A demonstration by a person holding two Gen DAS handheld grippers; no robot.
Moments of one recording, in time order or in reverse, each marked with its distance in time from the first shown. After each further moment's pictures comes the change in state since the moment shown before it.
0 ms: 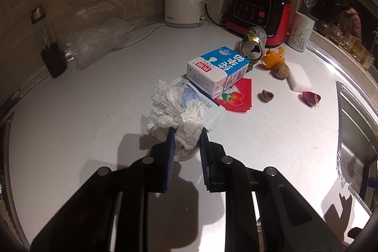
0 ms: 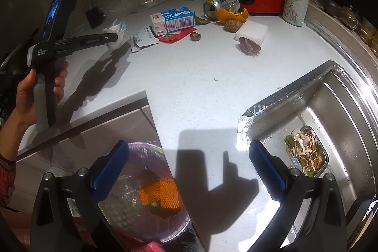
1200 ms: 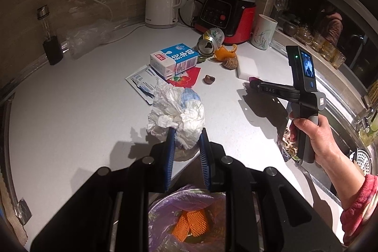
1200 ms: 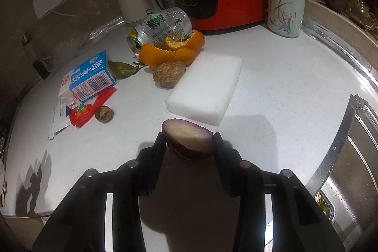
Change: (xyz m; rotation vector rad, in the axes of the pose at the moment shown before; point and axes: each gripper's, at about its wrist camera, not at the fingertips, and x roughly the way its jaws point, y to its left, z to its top) left arm -0.094 -0.060 -0.038 -0.032 0.016 -0.097; right arm 0.127 -0.116 0.124 0.134 -0.100 -0.018
